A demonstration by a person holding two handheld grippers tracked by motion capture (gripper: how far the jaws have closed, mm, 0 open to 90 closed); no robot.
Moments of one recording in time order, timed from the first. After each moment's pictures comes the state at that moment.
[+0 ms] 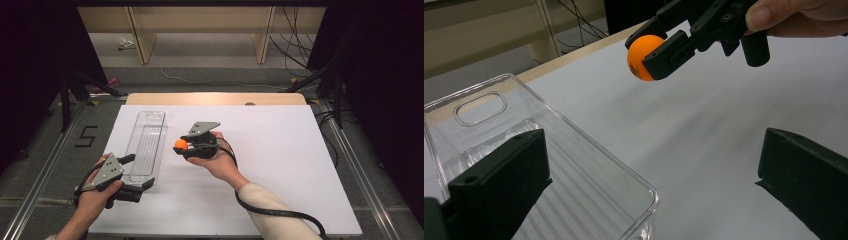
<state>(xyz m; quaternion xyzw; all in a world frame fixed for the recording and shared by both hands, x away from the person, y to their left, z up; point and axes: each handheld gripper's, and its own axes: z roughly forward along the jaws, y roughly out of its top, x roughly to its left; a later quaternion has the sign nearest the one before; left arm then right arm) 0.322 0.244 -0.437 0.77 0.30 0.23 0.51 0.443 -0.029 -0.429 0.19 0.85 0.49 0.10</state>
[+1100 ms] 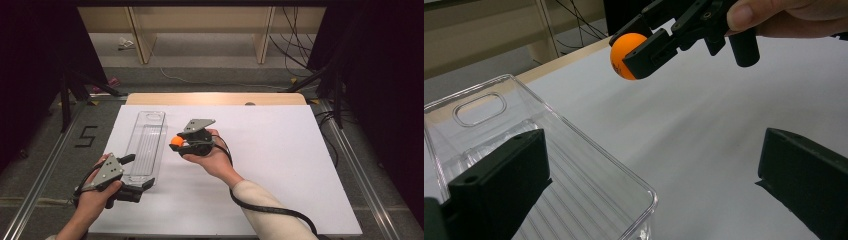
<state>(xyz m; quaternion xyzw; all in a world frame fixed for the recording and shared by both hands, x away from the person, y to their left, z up) 0.321 0.244 -0.437 0.77 0.30 0.23 0.51 0.449 -0.016 -0.425 0.20 0.84 0.49 0.11</state>
